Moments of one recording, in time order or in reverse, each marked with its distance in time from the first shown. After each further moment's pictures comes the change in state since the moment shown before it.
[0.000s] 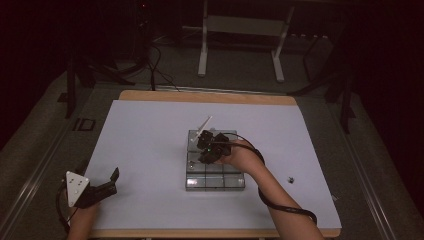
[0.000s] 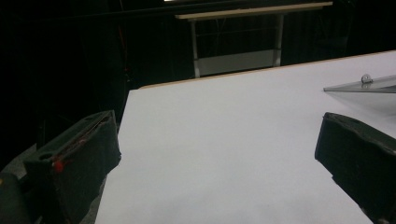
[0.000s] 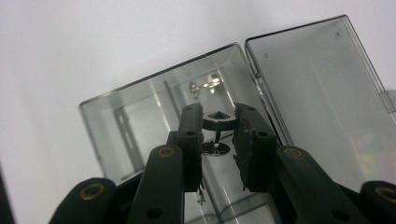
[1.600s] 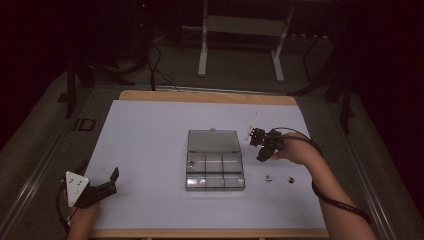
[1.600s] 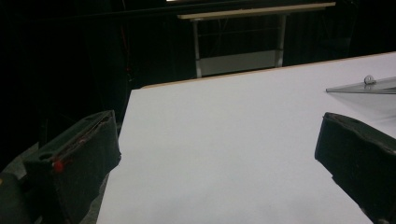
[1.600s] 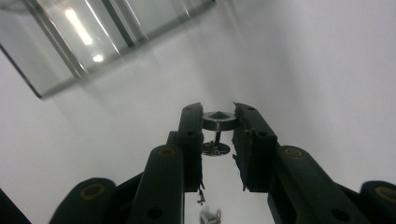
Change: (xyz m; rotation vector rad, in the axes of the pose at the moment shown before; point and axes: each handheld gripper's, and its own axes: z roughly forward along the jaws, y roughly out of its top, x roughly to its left) left arm 0.000 0.000 0.000 0.000 0.009 -0.006; right arm -0.069 -0.109 -0.055 0.337 -0.092 0.048
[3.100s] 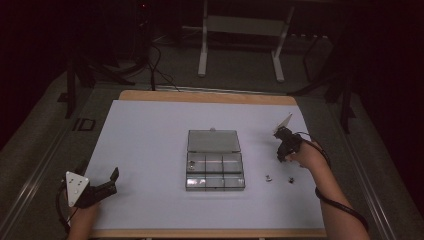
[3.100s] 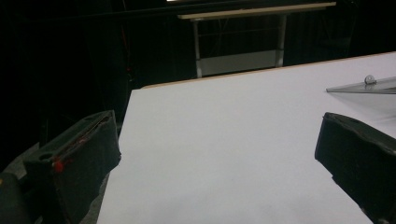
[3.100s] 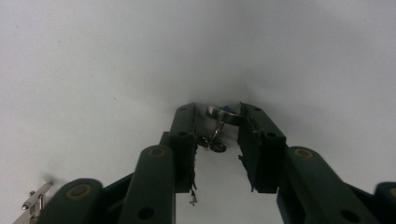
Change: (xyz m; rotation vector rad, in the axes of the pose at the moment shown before) left arm 0.000 0.000 0.000 -0.001 0.001 0.002; right arm -0.078 -0.069 0.074 0.099 0.012 0.661
